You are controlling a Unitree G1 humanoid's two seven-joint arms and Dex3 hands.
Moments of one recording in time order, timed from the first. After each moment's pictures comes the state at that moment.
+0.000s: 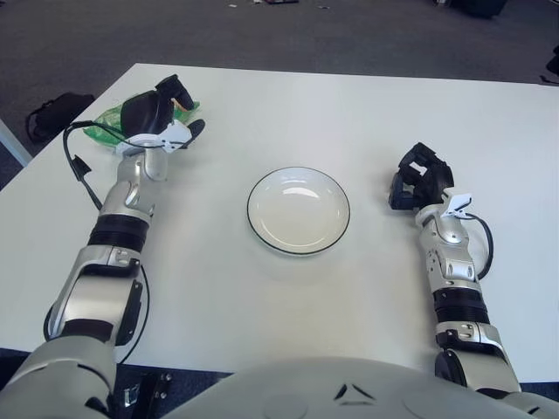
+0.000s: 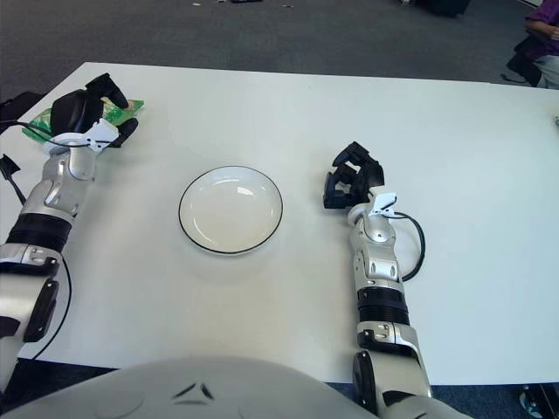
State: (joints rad) left arm -0.61 0.51 -0.09 0.60 0.68 -0.12 0.42; right arm -0.20 -0.11 -0.17 0.28 0.09 -0.16 -0.03
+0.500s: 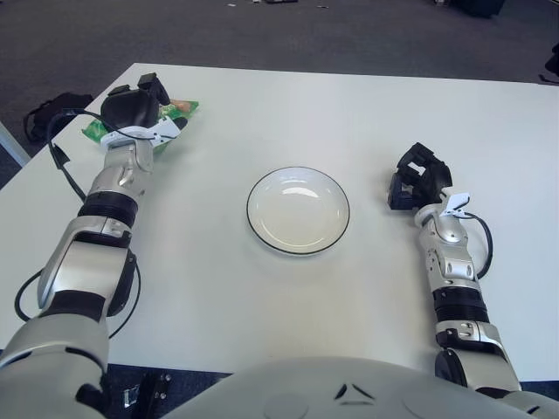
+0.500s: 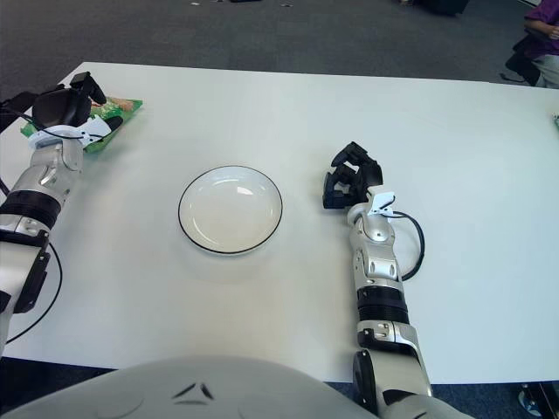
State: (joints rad) left arm -0.82 0.58 -0.25 1.01 0.77 -0.03 0.49; right arm -0.20 -0.12 -0.16 0.28 0.09 -0.16 -0.02
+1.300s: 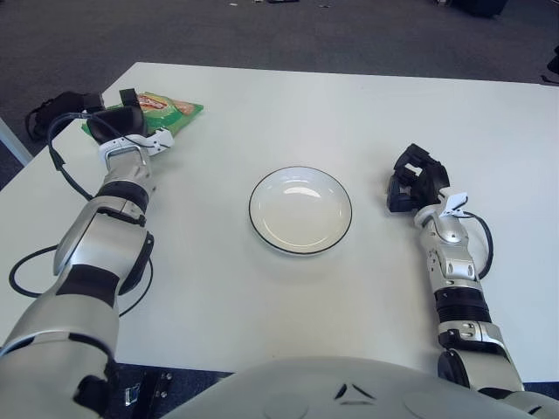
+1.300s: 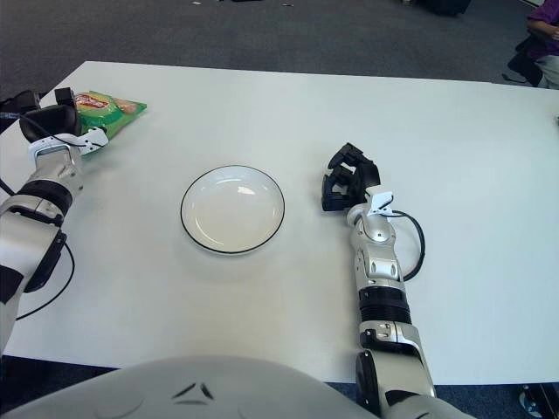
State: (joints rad) left arm -0.94 0.52 -0.40 1.31 0.78 0.21 0.53; right arm -0.20 -0.13 -0.15 0.29 0.09 -0.16 0.02
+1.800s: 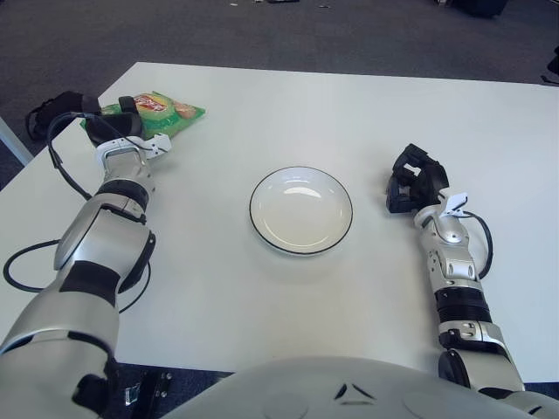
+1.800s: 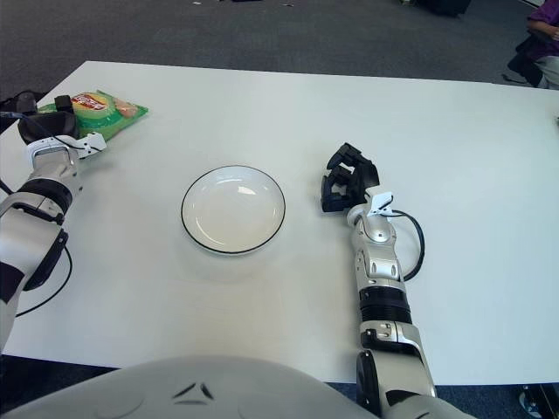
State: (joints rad) left arm -0.95 0.52 -0.47 1.36 0.79 0.26 0.43; right arm -0.20 -0.13 -0.15 0.30 0.09 -0.18 0.04
